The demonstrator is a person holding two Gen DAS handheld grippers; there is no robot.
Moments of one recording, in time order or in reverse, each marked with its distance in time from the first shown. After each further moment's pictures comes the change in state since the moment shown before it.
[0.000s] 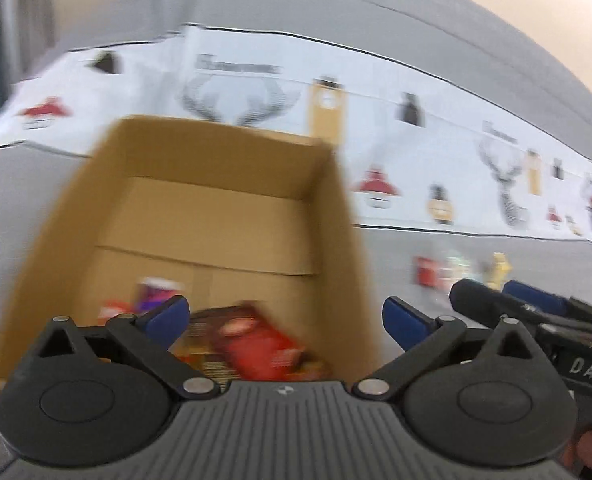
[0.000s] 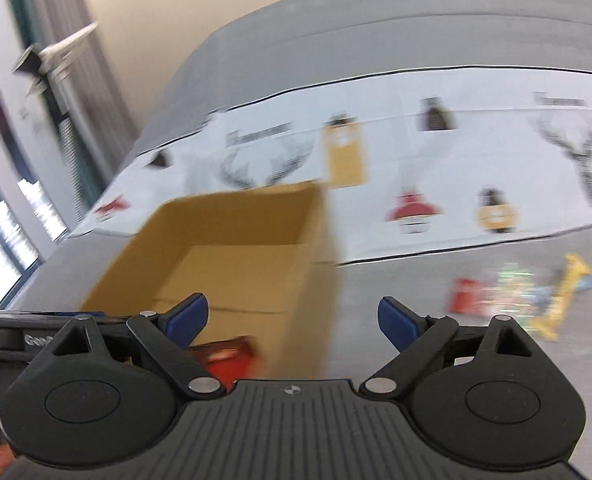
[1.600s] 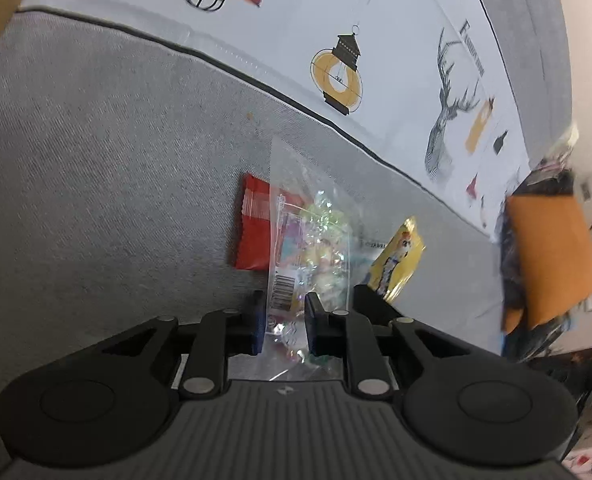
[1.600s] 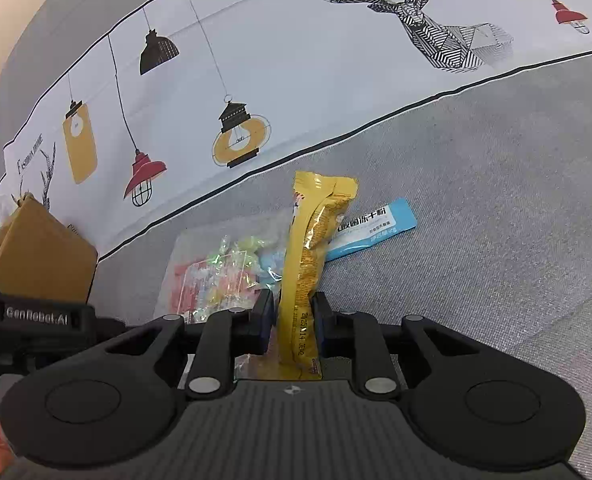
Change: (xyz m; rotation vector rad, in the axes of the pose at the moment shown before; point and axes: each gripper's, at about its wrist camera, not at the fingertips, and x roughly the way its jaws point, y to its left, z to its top) left arm 0.273 -0.127 -0.005 -0.333 0.445 -0.486; right arm 0.093 -0.274 -0.032 0.303 0.145 -0.130
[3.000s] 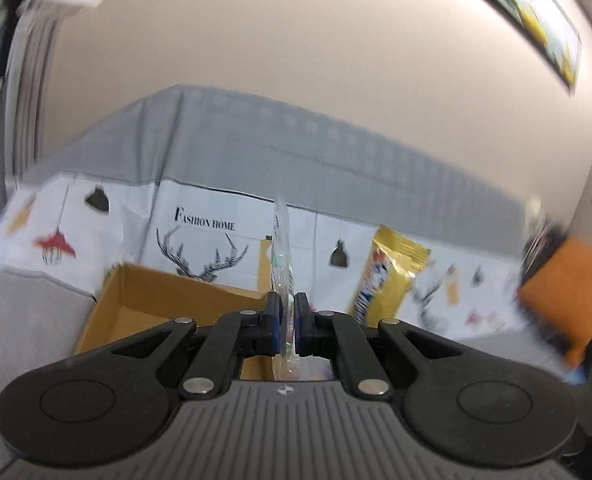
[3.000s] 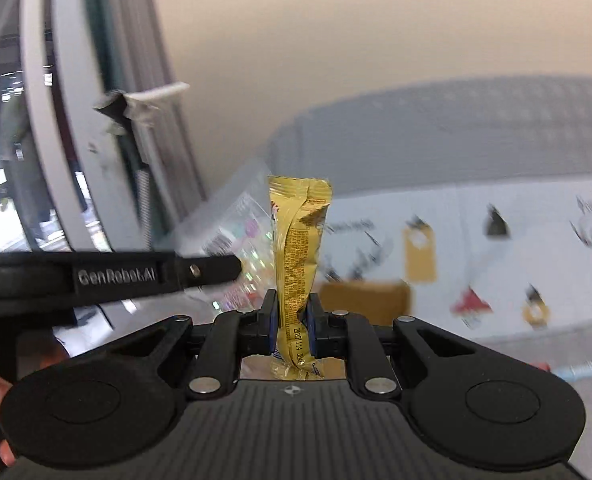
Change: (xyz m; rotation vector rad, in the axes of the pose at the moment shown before) left arm -0.450 -0.034 -0.133 0.380 -0.759 0.210; right arm -0.213 0.375 -0.070 -0.445 -0.329 0.289
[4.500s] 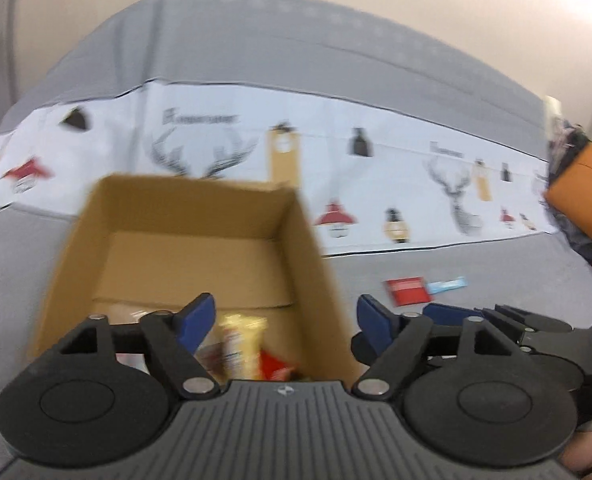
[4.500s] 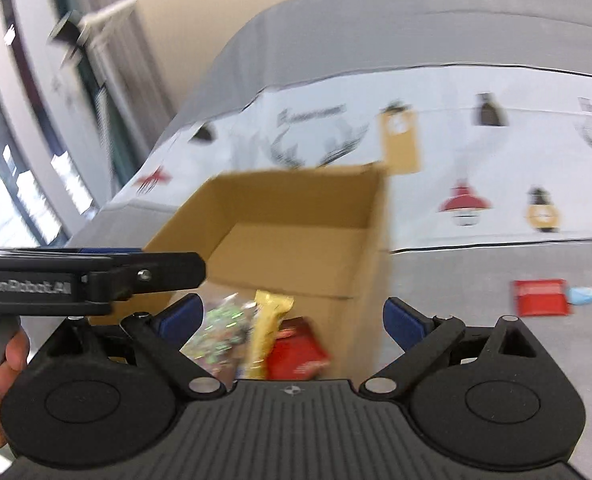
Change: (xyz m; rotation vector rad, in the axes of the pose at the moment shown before) left arm 0.085 -0.001 -0.074 0.187 0.248 0.062; right arm 0.053 -0.075 -0.086 0.096 0.216 -0.056
